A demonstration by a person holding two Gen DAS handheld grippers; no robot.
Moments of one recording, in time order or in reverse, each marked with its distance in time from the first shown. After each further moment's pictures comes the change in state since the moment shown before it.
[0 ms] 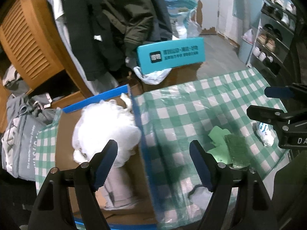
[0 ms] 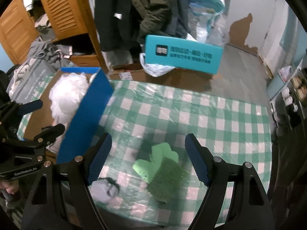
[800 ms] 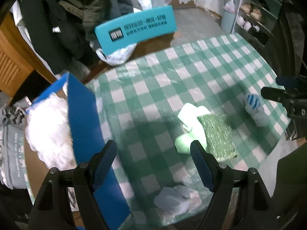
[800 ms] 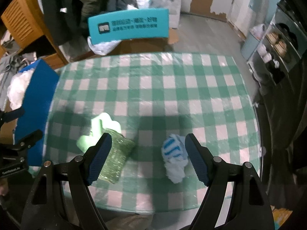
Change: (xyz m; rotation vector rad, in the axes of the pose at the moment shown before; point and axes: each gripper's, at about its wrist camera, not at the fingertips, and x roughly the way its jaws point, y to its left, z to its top) left arm 0.056 -0.083 -0.009 0.127 0.177 -0.078; right arm 0.024 -0.118 -0.069 0.206 0.121 -0.105
